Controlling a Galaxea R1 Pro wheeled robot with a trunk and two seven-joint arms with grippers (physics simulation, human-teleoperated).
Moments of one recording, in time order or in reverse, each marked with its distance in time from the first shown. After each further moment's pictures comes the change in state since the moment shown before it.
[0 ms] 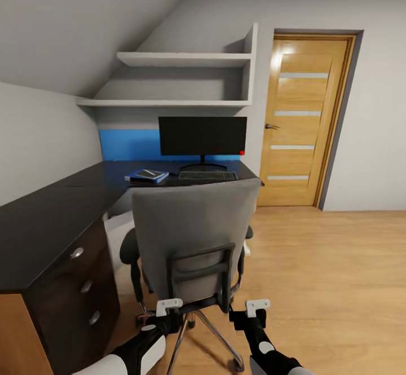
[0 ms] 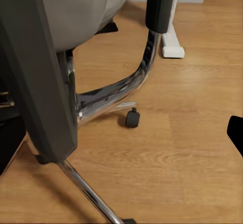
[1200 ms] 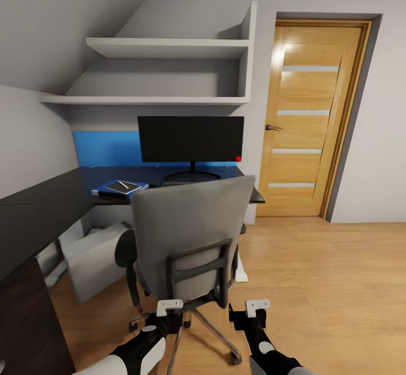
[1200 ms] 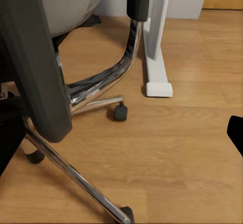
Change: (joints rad) left arm 0.000 0.000 -0.003 0.006 -0.059 -0.009 0.004; right arm 0.000 0.000 0.000 0.000 0.000 -0.001 0.000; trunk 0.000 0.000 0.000
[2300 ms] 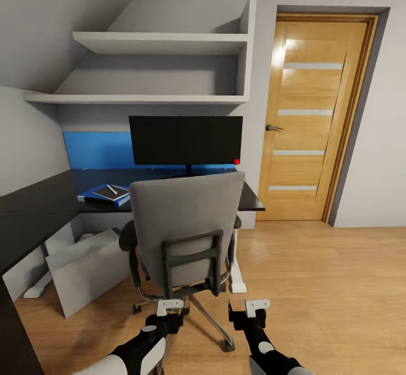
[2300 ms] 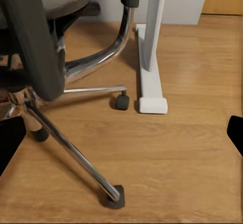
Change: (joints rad) left arm 0.000 0.000 -0.005 0.001 -0.004 -0.003 -0.006; right arm 0.000 0.002 0.001 0.000 0.000 0.000 0.000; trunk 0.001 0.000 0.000
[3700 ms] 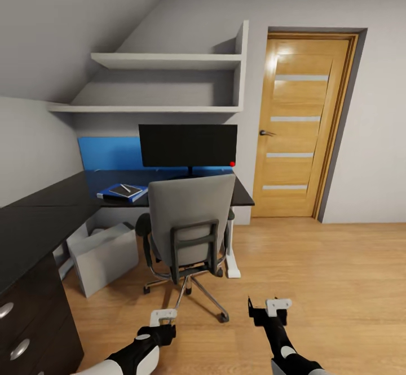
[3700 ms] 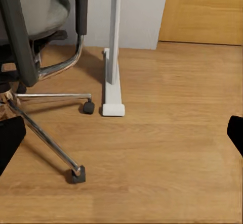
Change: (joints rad) left arm 0.000 0.006 0.014 0.091 0.024 0.000 -0.002; right arm 0.001 -0.099 -0.006 0.031 -0.008 -0.157 -0.002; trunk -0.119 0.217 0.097
